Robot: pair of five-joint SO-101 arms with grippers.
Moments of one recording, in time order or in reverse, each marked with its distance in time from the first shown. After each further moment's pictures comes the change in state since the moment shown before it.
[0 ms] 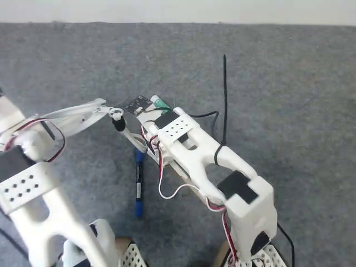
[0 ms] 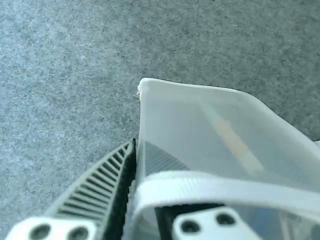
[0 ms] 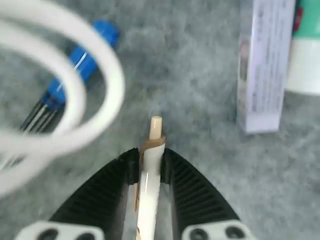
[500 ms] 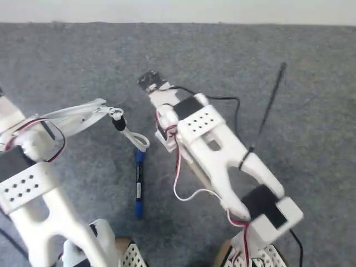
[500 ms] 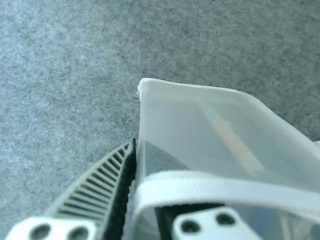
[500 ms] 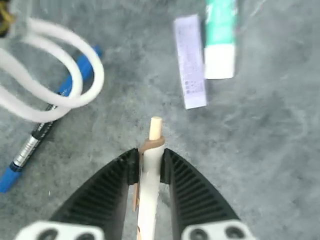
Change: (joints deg) left arm 0.1 0.0 0.0 0.0 0.1; right arm 5.0 -16.4 0.8 4.5 0.1
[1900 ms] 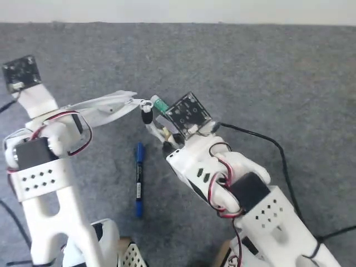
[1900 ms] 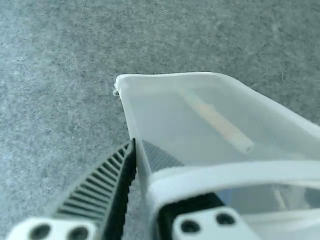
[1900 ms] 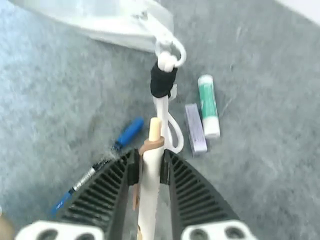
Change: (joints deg) left arm 13.5 0.0 0.0 0.0 1.1; right arm -5.5 -57.2 39.3 -18.1 -4.6
